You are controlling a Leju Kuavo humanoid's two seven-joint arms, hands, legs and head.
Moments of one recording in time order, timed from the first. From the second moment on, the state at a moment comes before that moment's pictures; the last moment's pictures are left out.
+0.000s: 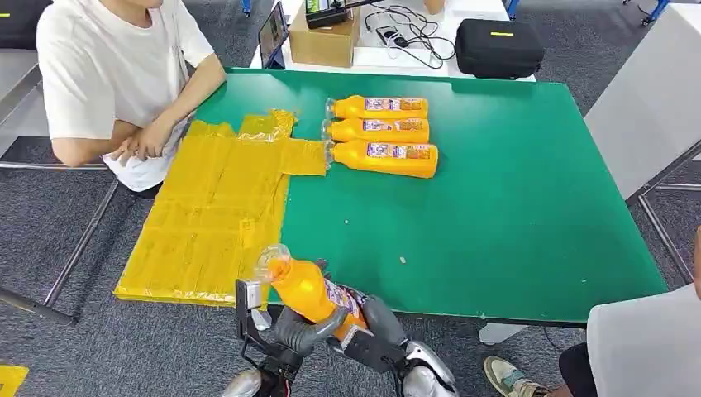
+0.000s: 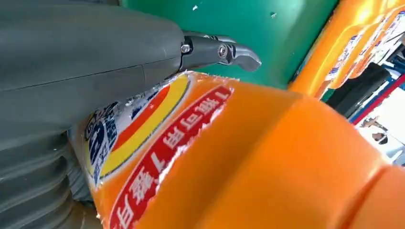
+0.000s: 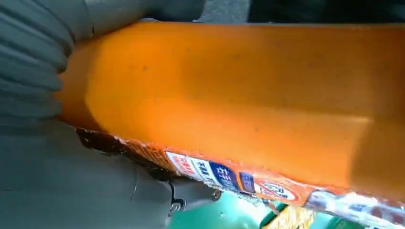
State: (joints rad) left arm -0.02 -0.17 -0.53 -1.21 0.70 -0.08 -0.36; right arm -0.21 0.13 0.63 -0.83 0.42 -0.07 -0.50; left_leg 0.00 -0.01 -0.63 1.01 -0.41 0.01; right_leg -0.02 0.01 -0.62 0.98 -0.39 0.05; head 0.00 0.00
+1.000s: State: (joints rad) left arm 0.02 -0.17 -0.46 -1.27 0.74 -0.21 -0.43; right arm -0.29 0.17 0.66 -0.69 0.33 -0.07 -0.48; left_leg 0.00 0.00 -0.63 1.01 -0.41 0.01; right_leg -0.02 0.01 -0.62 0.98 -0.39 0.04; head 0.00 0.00
